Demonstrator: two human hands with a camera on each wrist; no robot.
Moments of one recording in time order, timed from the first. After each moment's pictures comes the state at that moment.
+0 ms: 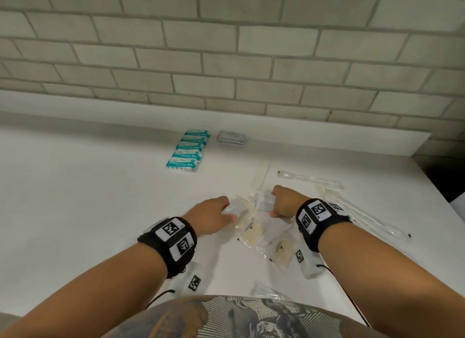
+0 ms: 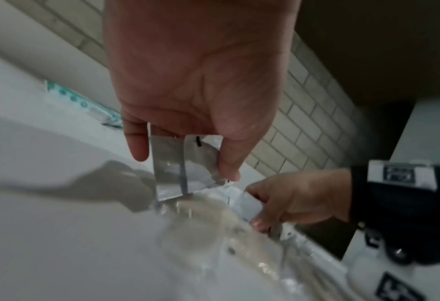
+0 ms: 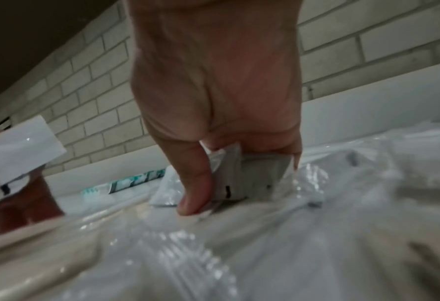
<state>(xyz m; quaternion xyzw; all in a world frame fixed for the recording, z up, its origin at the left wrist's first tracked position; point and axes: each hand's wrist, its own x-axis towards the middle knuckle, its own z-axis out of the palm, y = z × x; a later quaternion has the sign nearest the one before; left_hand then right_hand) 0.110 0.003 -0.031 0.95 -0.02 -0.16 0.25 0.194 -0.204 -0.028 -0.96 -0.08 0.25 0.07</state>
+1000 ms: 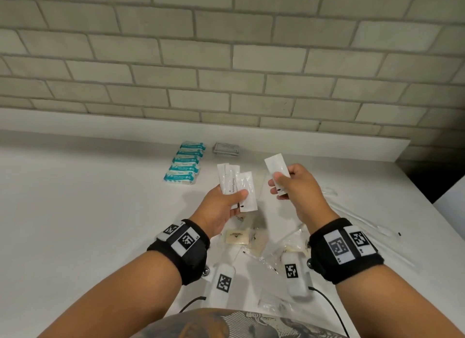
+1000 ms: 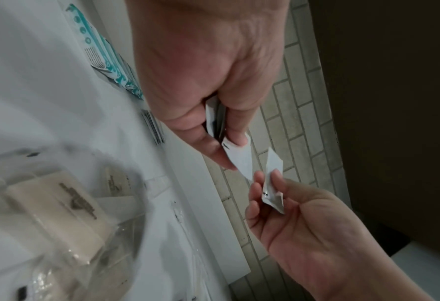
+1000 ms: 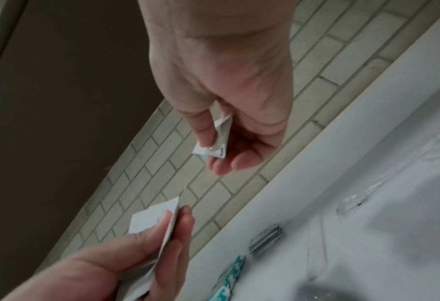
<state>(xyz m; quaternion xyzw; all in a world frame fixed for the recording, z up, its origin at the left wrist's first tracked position) 0.117 -0.019 0.005 0.57 0.06 -0.10 0.81 0.141 -0.196 0.049 -0.77 0.02 0.01 0.63</state>
